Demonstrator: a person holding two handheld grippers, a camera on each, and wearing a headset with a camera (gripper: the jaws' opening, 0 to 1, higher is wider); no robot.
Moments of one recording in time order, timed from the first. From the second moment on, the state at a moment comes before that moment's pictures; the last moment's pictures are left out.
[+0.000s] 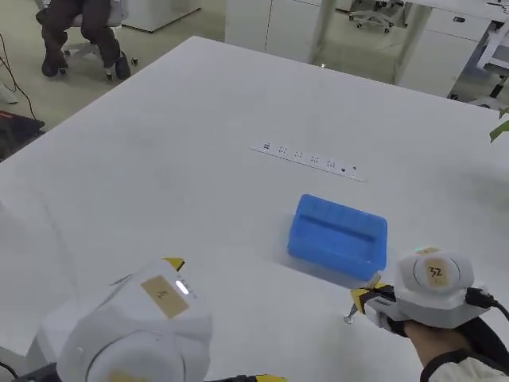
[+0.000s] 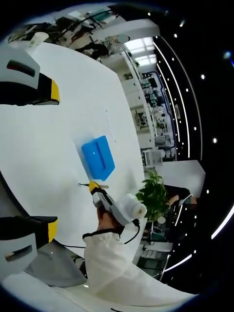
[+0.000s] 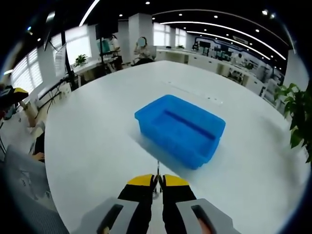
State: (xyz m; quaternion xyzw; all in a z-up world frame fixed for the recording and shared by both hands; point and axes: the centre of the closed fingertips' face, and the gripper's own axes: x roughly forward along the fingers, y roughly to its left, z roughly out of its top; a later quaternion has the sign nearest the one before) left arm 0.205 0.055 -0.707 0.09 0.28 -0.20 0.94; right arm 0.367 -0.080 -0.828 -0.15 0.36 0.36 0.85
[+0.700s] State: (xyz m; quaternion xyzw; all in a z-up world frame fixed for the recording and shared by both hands) left arm 0.204 0.057 -0.709 0.09 0.28 -0.19 0.94; right arm 0.363 -0.082 -0.830 -0.14 0.36 0.36 0.85
